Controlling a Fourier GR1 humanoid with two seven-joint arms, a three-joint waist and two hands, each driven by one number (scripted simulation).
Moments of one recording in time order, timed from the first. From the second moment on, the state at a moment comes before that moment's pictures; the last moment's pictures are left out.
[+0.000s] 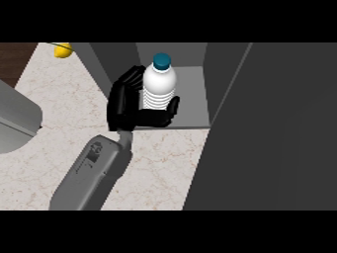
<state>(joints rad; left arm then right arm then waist) -0.54 0.01 -0.26 -1.24 0.34 0.43 -0.23 0.11 -0.35 0.80 -2.44 0.16 -0.50 0.27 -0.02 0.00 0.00</state>
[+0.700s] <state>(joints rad) -0.87 0.00 -0.16 -0.78 0.28 0.49 -0.29 0.11 -0.37 0.80 -2.45 0.15 -0.51 0.23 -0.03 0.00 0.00</state>
